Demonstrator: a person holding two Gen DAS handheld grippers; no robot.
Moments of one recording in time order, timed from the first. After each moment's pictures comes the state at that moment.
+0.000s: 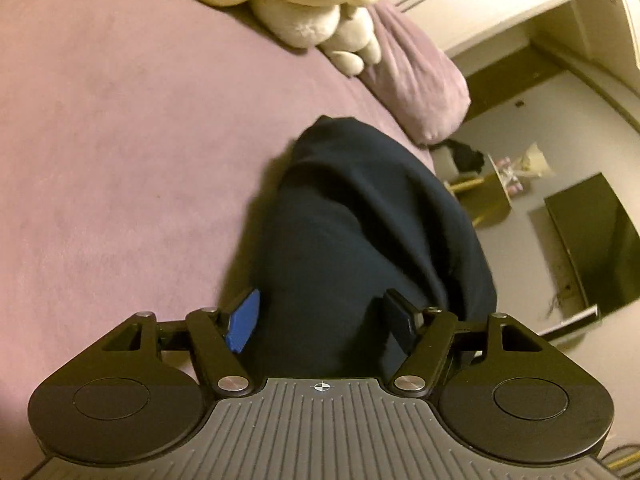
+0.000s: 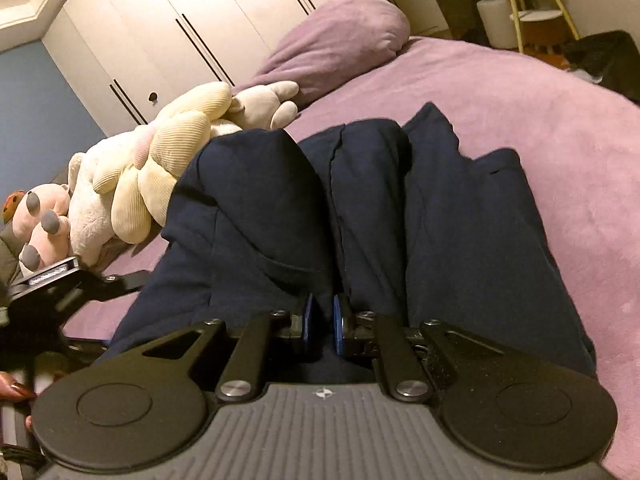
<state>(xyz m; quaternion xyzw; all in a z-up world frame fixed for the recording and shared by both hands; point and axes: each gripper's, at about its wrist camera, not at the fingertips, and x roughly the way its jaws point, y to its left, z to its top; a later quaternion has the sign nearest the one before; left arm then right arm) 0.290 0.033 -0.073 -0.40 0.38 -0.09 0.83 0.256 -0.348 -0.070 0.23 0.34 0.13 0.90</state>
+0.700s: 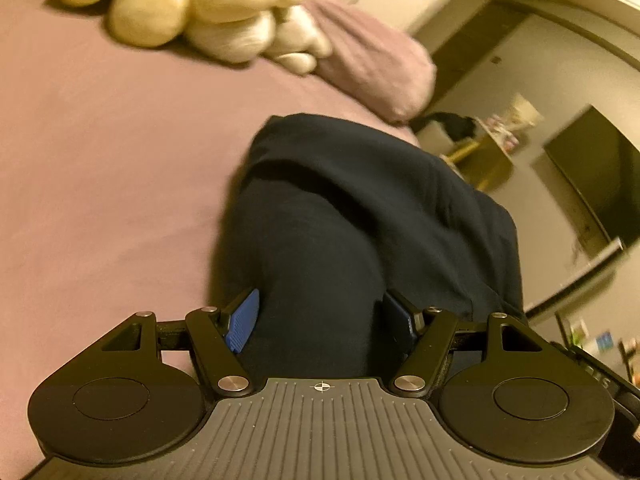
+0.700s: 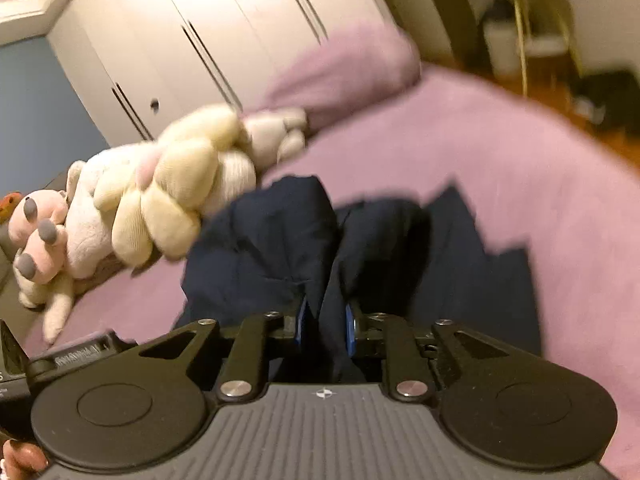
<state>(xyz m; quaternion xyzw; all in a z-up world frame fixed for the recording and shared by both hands) 0.278 -0.037 -0.034 -0.28 0.36 -0.10 0.88 0.285 -0.345 -0.007 0.20 0.30 0.12 0.93</state>
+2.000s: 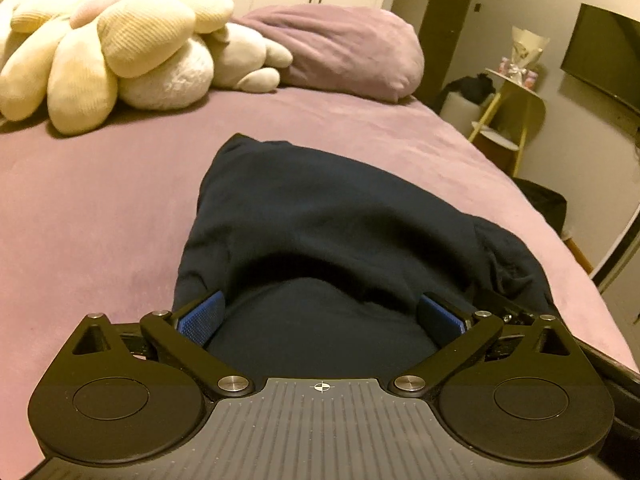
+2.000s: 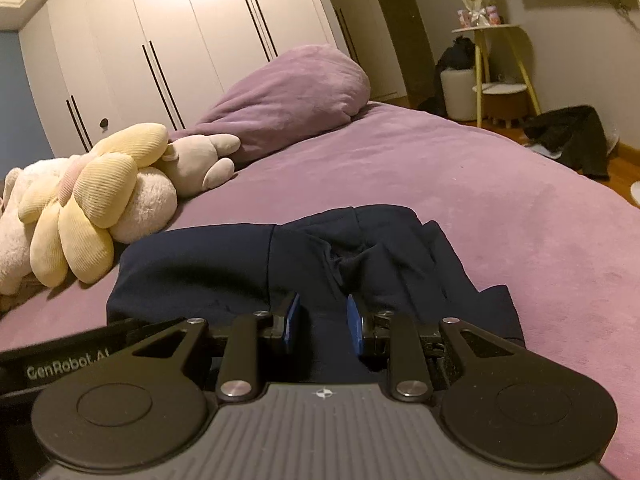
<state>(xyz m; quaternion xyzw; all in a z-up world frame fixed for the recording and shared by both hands) 0.356 -0.138 -0.084 -0.09 0.34 -0.04 0.94 0.348 -0.352 -0.100 0.16 0.26 0.03 0.95</state>
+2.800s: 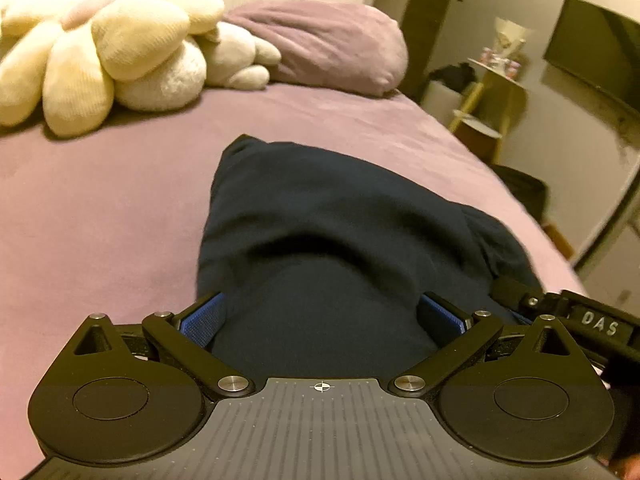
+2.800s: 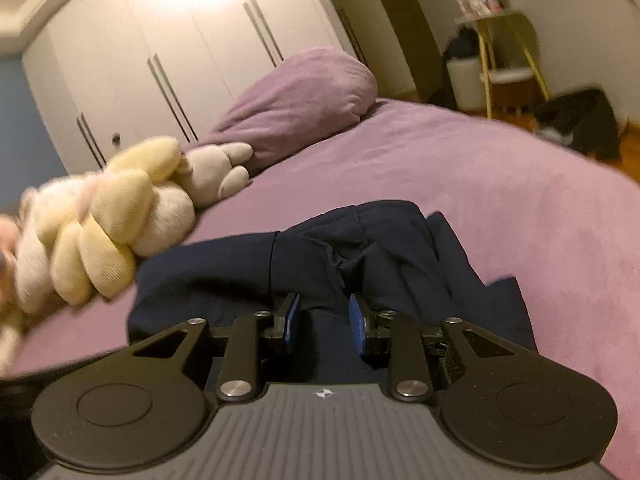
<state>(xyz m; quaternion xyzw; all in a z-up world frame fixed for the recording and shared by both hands) 0.328 -0.106 -0.055 -0.09 0.36 -0.09 0.93 0.343 -0.369 -0.080 0.22 0.26 0.06 0.94</state>
